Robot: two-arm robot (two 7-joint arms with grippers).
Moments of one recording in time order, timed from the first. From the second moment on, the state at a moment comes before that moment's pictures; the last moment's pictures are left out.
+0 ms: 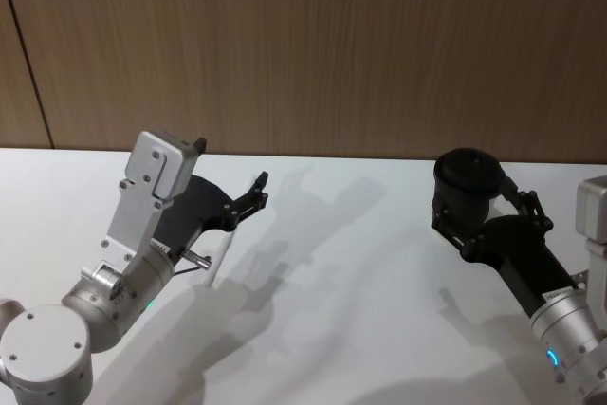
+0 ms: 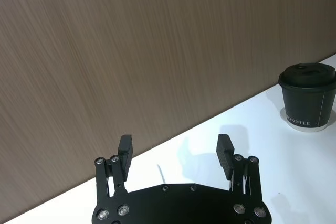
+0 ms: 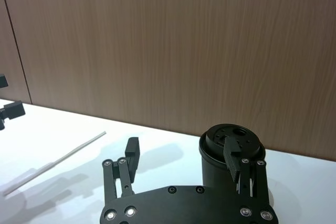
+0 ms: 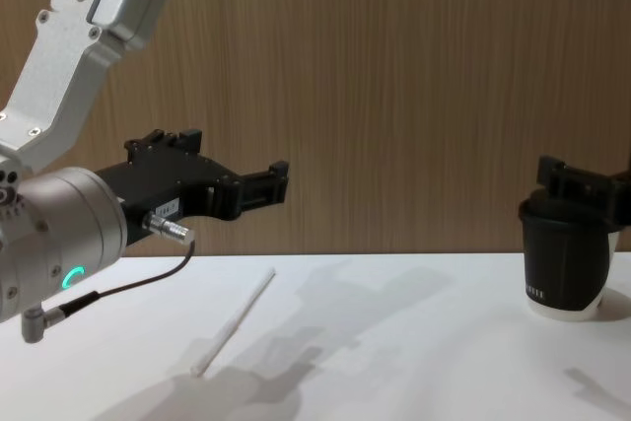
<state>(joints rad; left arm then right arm) -0.24 0.38 0.45 -1.63 -0.20 0.01 -0.01 -0.01 0.34 -0.23 -1.77 0.29 0.03 0.07</state>
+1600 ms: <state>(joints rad) -0.24 0.38 0.45 -1.63 -0.20 0.01 -0.01 -0.01 0.34 -0.23 -1.77 0.29 0.03 0.07</state>
